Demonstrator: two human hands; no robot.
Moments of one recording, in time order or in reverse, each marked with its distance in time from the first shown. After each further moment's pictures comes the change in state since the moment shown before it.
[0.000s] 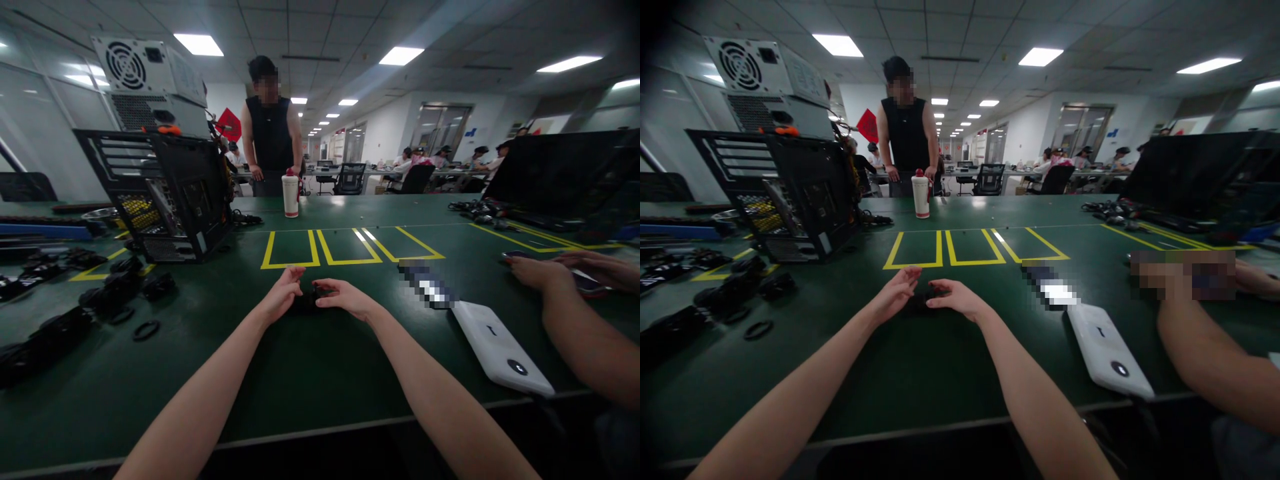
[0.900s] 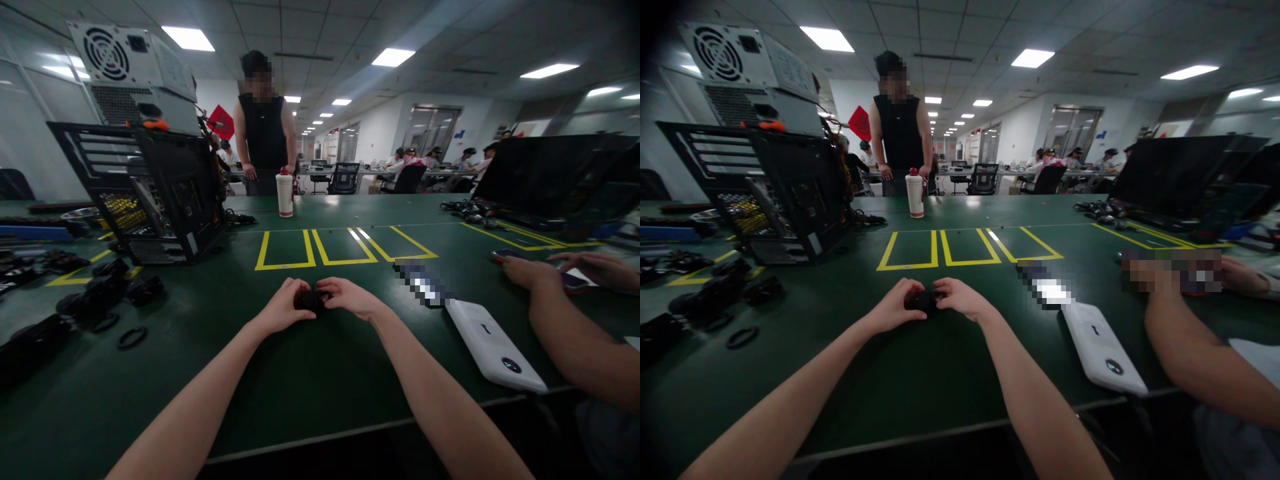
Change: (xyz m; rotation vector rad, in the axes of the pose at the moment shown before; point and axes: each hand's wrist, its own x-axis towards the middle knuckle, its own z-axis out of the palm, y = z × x) left_hand -0.016 0.011 0.005 0.809 -0.160 0.099; right_hand -0.002 0.000 -0.009 0.035 0.037 0.074
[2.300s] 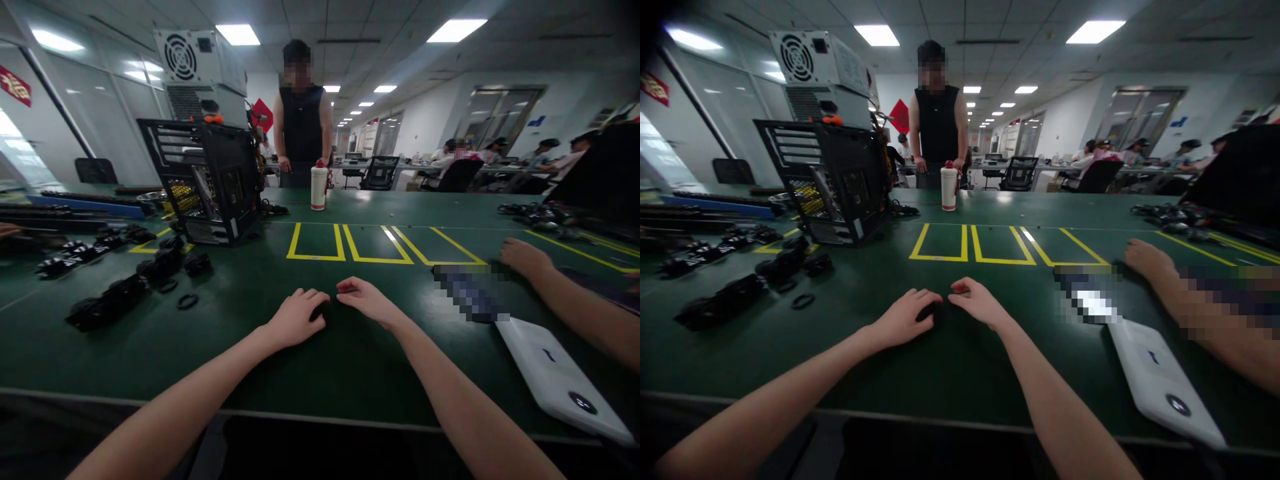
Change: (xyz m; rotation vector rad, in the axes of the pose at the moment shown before) left_hand -0.054 0.031 -0.012 0.345 -0.020 -0.035; right_hand 0.001 0.001 0.028 -0.268 0.095 -0.041
